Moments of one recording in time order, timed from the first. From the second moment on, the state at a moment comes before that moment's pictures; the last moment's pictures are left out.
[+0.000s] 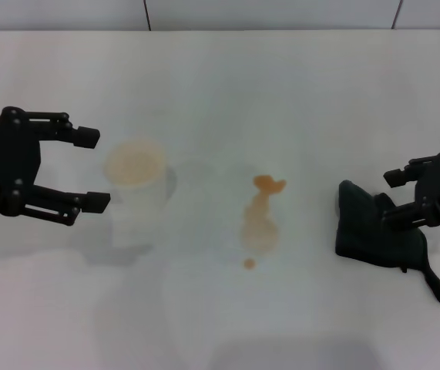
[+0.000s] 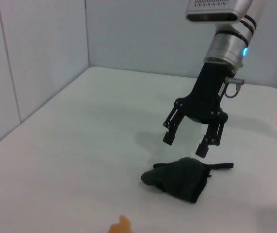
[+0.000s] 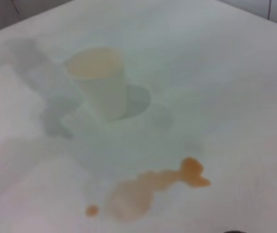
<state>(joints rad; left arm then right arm) -0.44 -1.96 0.87 1.26 1.95 1.91 -1.67 0.28 2.01 -1.24 -1.43 -2.13 -1.49 2.08</state>
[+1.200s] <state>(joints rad) -0.44 -1.96 0.88 1.27 1.95 1.91 -1.67 0.31 2.01 -1.34 -1.31 -2.22 -1.33 2.08</state>
